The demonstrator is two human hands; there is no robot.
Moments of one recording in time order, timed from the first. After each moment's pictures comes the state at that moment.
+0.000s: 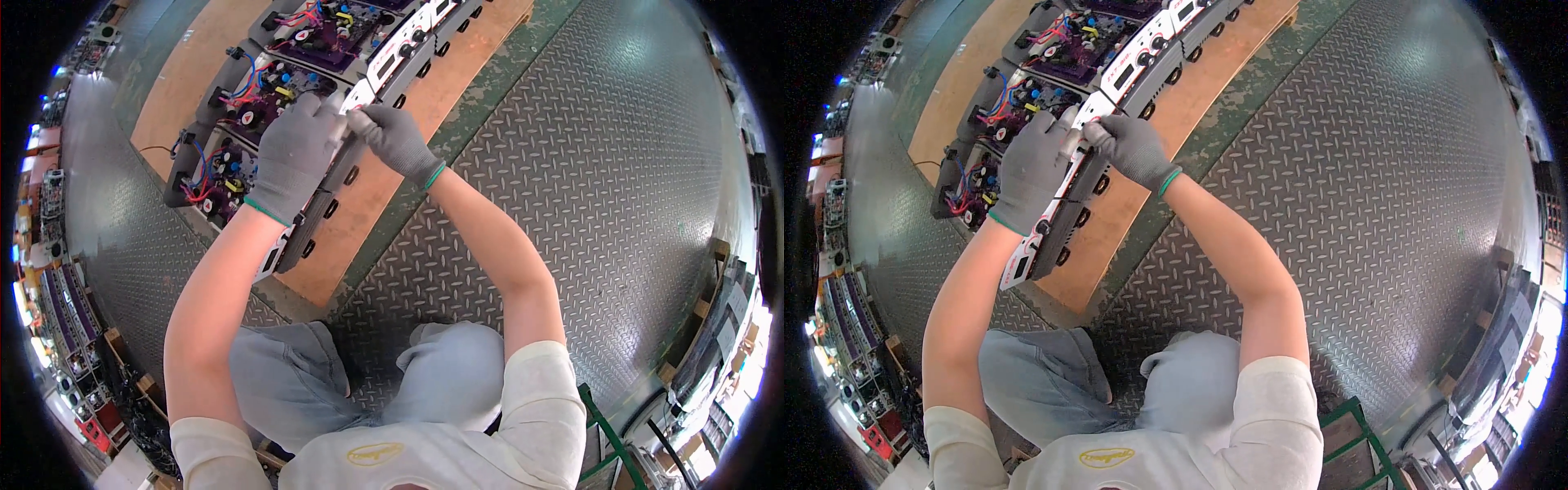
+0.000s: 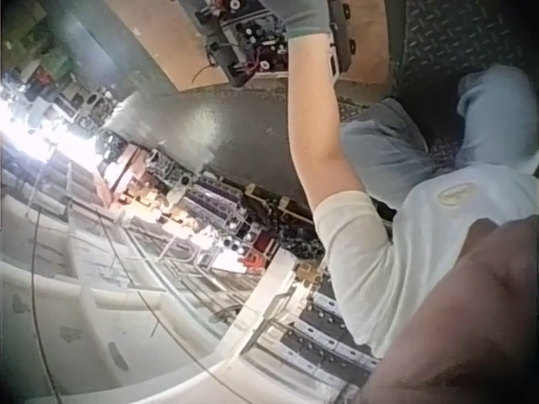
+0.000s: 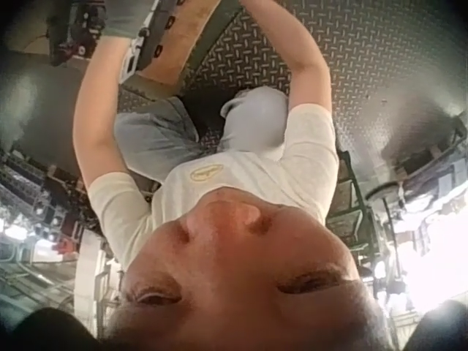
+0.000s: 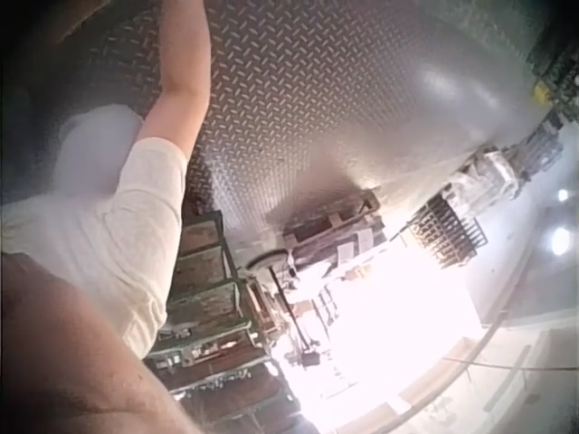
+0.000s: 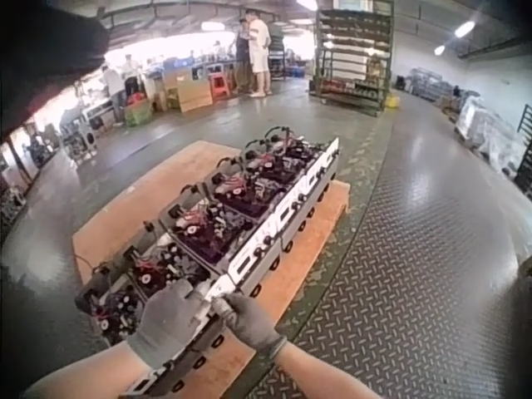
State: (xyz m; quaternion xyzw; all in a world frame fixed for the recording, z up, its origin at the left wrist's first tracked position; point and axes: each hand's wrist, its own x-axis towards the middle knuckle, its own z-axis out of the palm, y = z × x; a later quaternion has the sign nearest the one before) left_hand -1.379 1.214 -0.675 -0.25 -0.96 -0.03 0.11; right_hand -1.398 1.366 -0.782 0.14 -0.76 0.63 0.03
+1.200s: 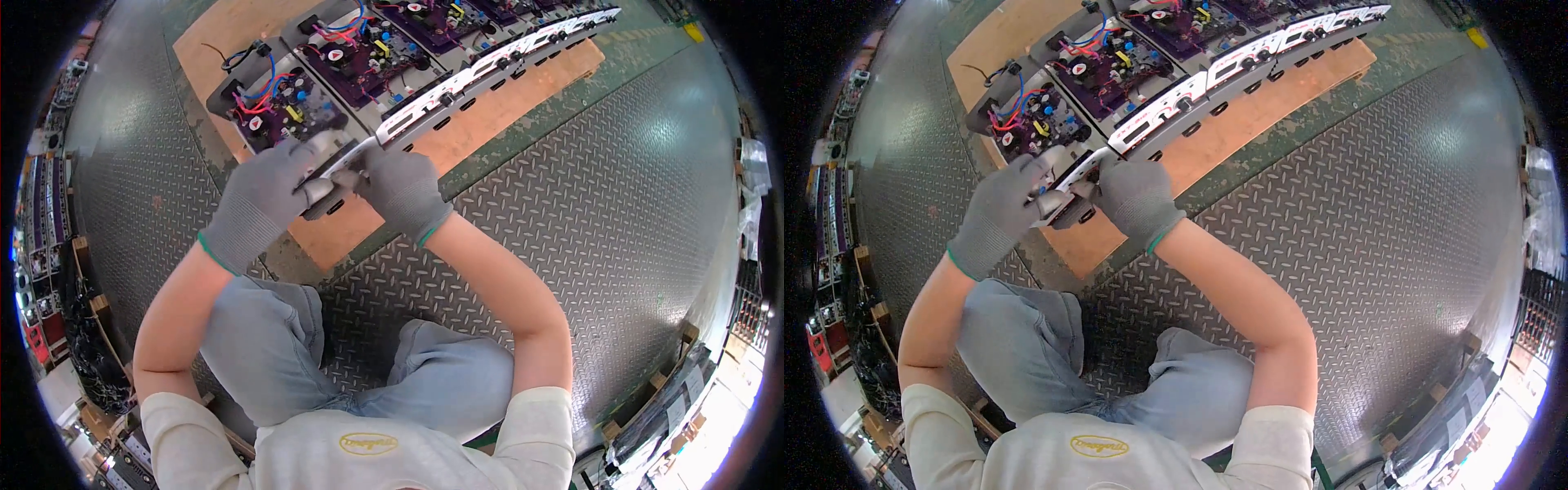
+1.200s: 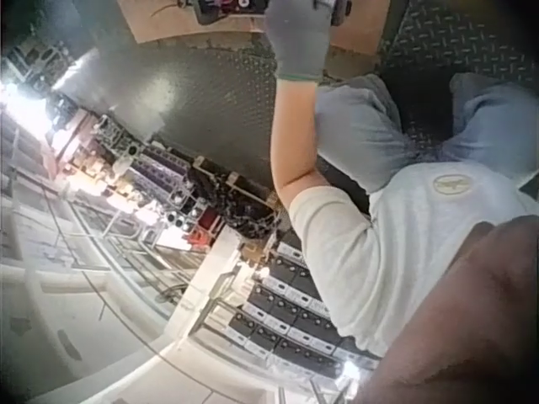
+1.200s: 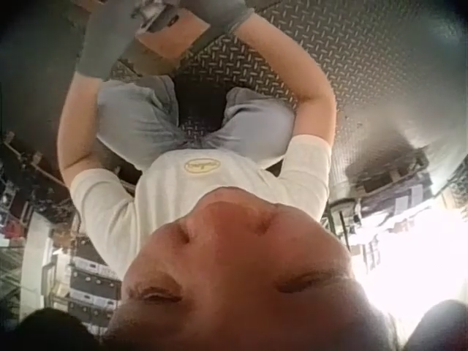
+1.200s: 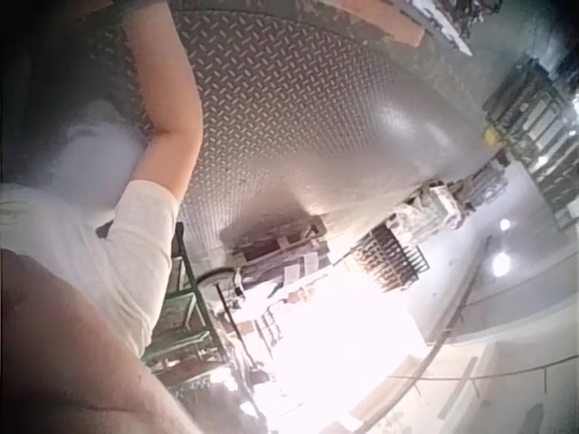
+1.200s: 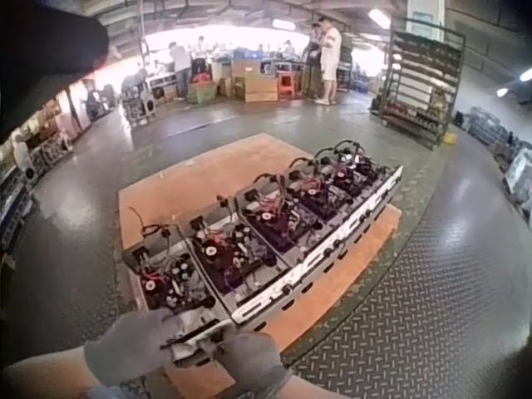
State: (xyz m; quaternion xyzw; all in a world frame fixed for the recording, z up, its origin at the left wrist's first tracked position) left_hand -1.255 1.123 -0.624 -0.10 -0.98 -0.15 -0.04; right_hand -1.303 1.297 -0.712 0.29 -0.90 0.30 -0.06
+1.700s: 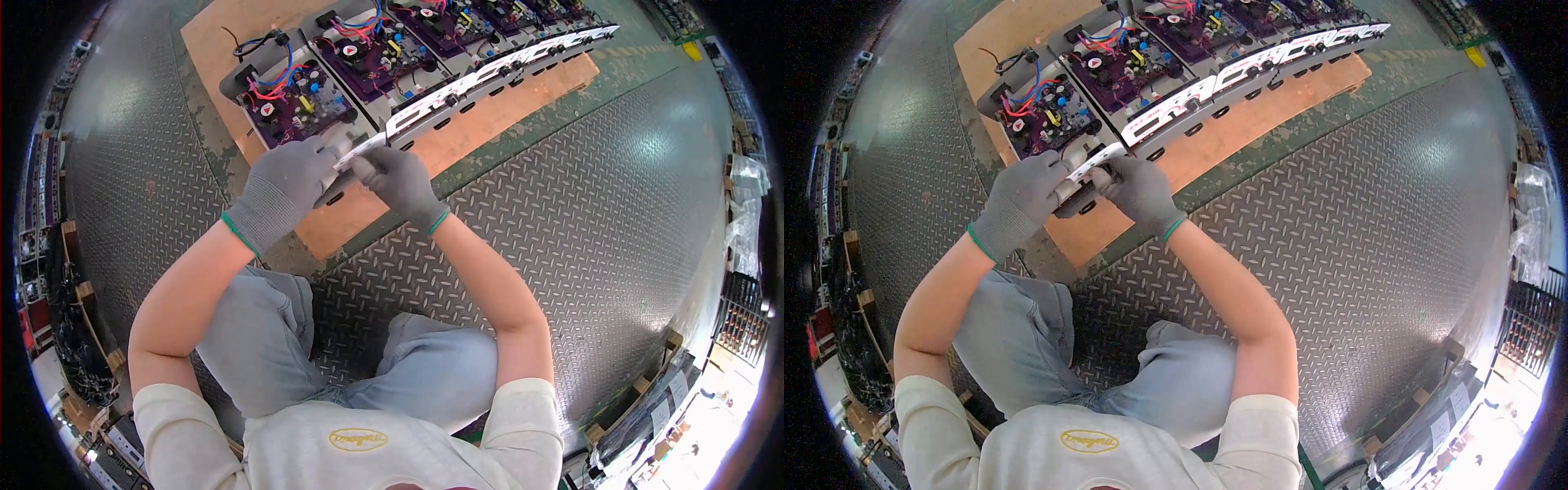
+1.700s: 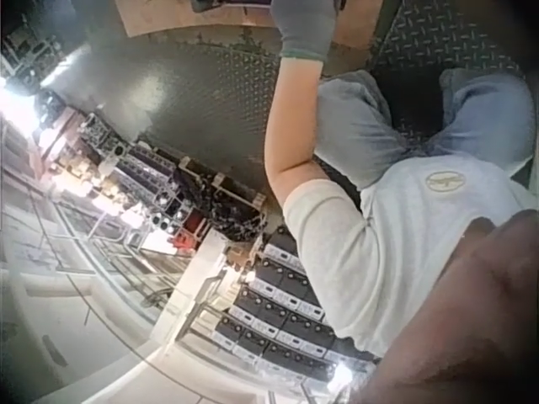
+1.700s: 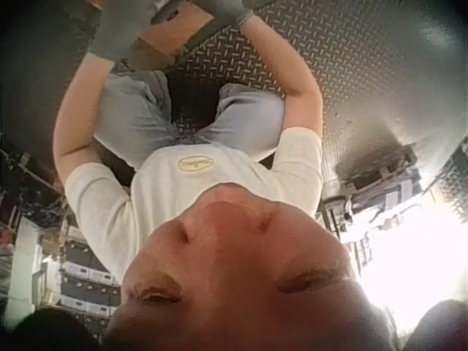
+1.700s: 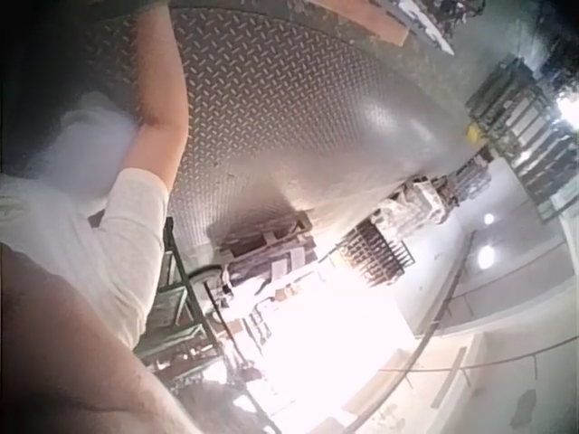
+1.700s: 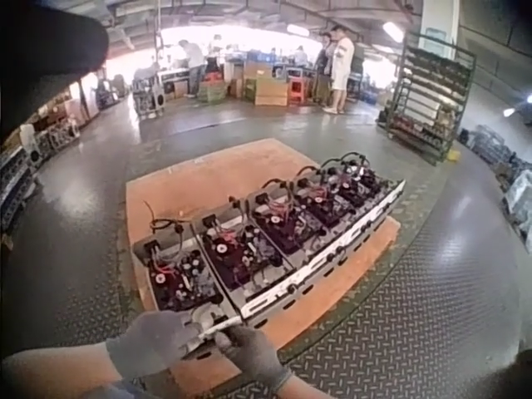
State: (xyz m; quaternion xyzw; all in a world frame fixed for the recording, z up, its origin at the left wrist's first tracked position) left_hand -1.242 1.119 -0.639 -0.12 -0.99 -0.08 -0.06; right_hand -1.295 1.291 -0.741 0.23 -0.84 0.49 -0.10
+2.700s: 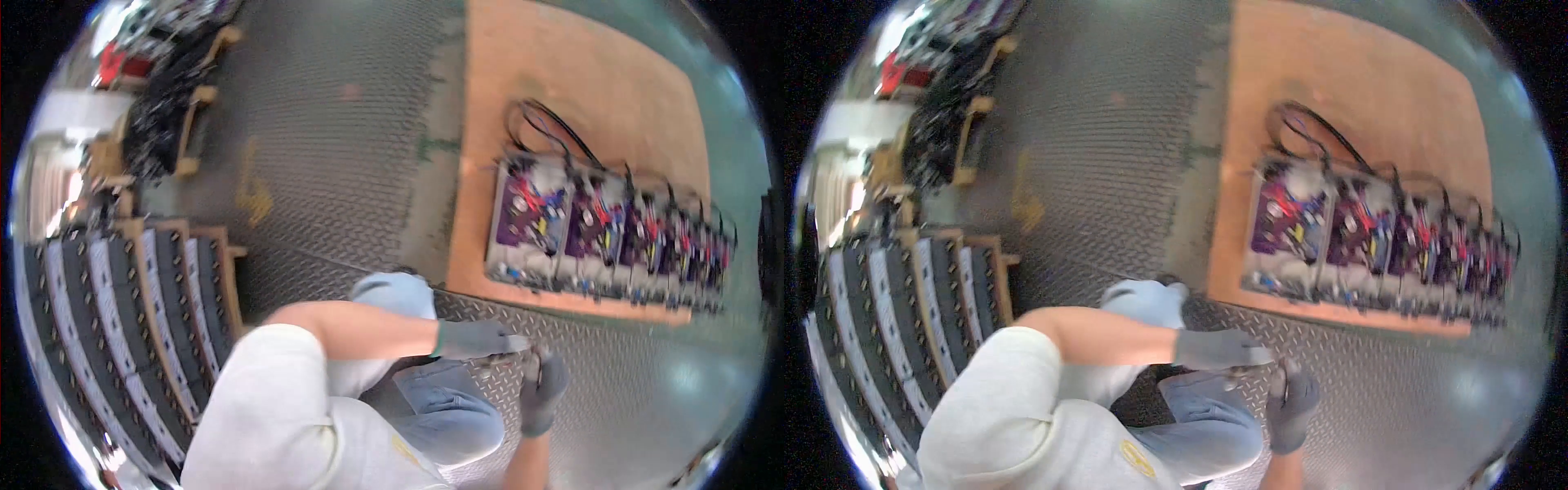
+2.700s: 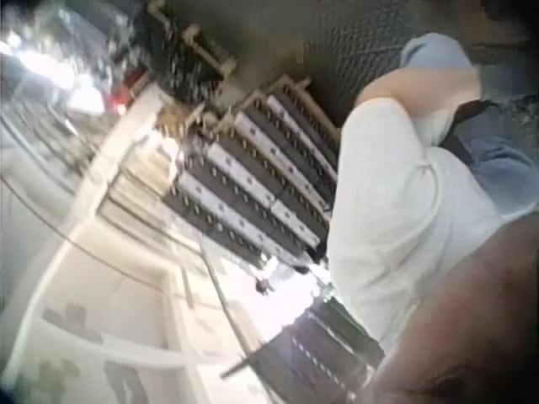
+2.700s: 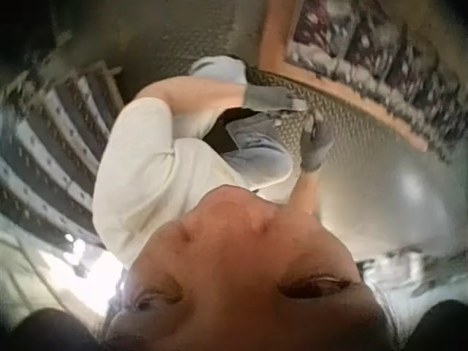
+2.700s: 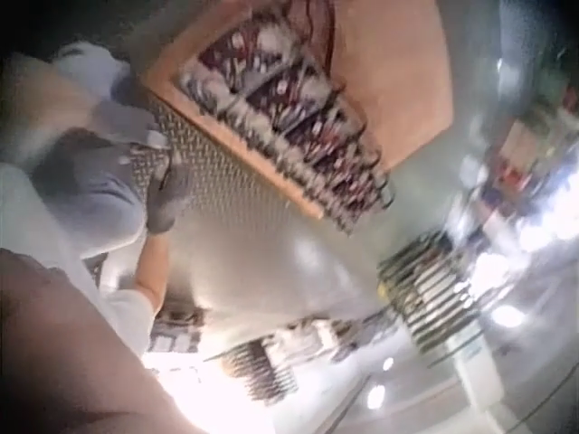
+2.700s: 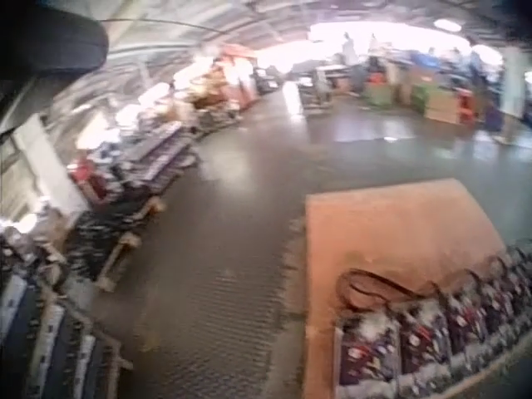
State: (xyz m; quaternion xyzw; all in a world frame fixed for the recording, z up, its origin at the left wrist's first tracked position) left_hand -1.191 1.150 -0.580 0.18 -0.43 -0.83 -0.32; right_hand -1.268 1.331 -0.554 0.43 -0.84 0.32 -0.10
